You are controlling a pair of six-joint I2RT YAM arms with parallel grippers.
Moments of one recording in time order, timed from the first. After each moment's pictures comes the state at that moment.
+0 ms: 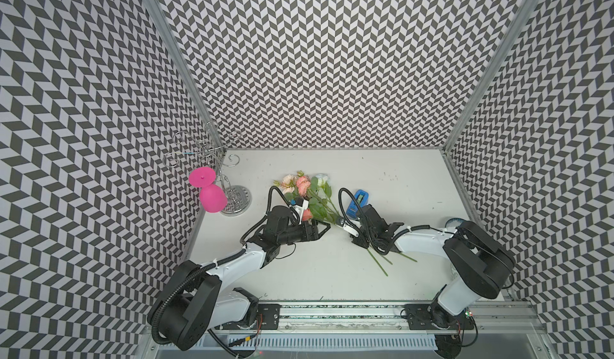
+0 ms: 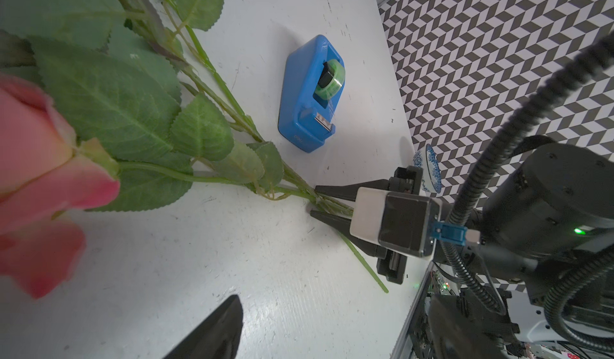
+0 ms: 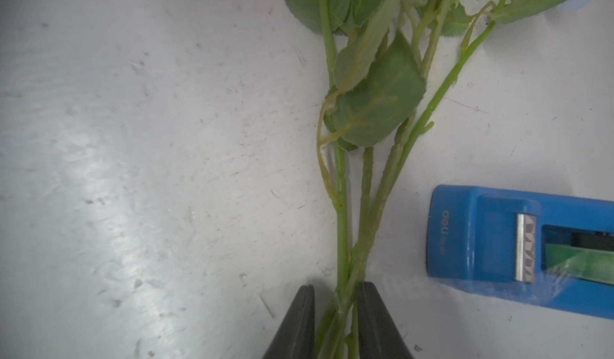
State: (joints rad) left arm -0.49 1.25 0.44 0.30 0.57 -0.72; right arm 0.74 1.64 0.73 0.02 0.03 -0.54
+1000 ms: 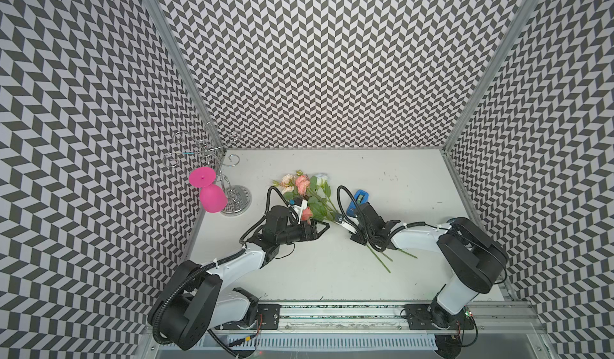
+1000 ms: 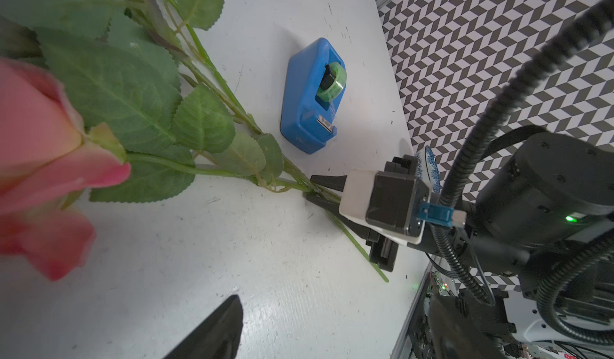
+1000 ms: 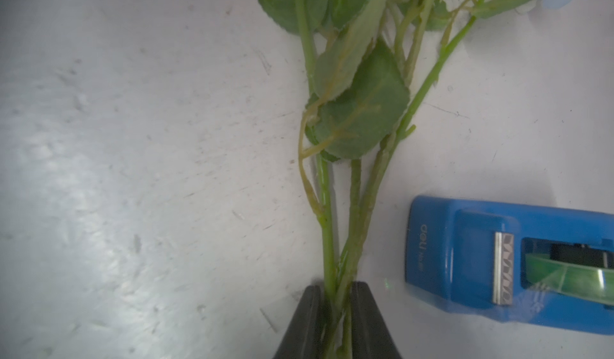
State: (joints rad) left arm -0.47 1.25 0.43 0.31 0.58 -0.72; right arm 0.72 1.69 0.78 0.03 0.08 -0.55
